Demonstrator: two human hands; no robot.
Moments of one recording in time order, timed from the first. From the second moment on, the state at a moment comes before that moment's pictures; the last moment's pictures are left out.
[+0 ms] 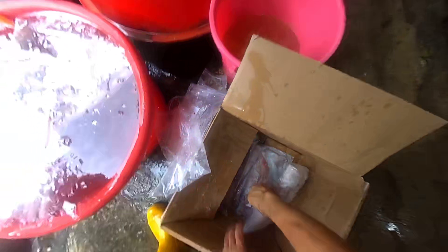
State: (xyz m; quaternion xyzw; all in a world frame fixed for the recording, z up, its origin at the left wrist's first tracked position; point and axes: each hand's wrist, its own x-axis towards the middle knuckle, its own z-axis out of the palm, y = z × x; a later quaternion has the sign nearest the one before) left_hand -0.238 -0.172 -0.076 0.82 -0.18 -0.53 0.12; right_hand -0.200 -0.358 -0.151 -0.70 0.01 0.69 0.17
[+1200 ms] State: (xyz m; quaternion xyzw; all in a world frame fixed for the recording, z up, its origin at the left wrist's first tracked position) left_hand -0.231 -0.354 0.008 0.68 -0.03 -0.69 0.24; right_hand -0.376 -0.359 0.012 -0.76 0.57 0.11 0.29
